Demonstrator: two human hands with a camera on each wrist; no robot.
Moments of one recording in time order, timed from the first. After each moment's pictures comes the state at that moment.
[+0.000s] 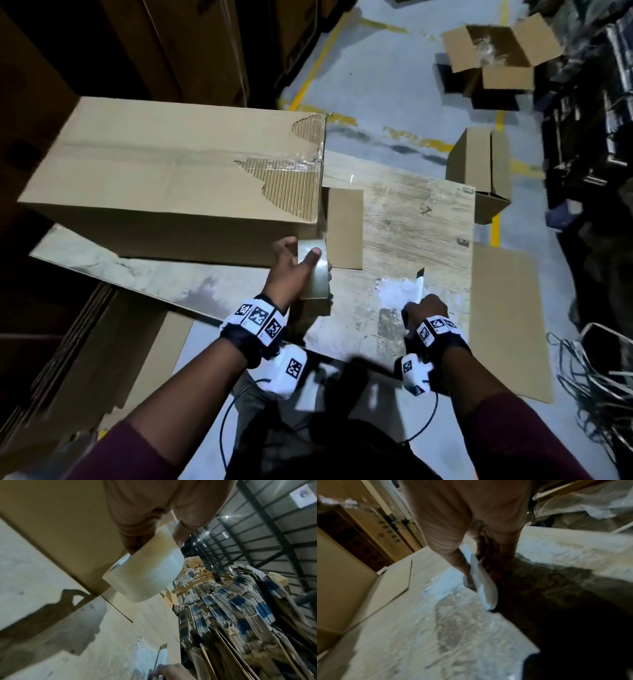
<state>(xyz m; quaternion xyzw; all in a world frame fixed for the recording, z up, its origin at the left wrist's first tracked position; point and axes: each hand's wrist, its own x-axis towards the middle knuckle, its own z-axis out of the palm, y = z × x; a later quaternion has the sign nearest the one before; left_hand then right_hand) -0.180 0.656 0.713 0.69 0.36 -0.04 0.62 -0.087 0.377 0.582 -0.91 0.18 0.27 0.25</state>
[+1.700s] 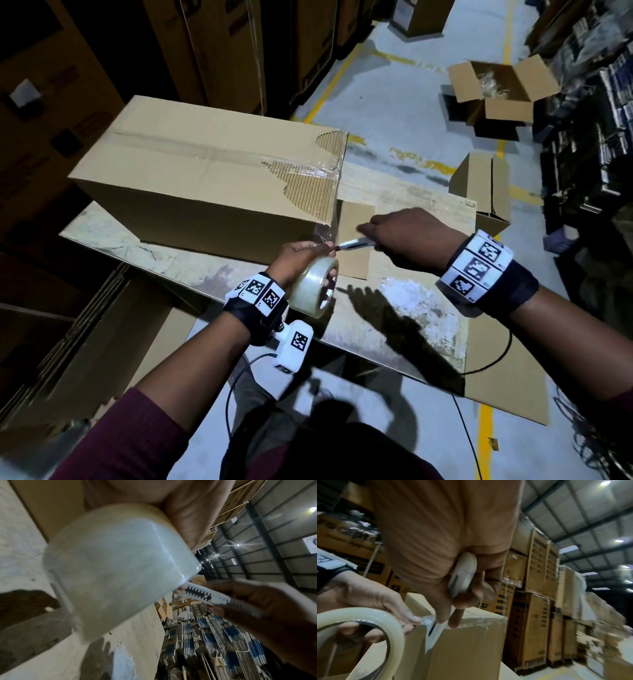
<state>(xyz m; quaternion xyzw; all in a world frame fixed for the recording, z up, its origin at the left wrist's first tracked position) -0.216 0.669 0.746 0.52 0.27 -0.12 0.80 -0.102 0.485 0.830 -0.82 -0.55 0.04 -0.18</state>
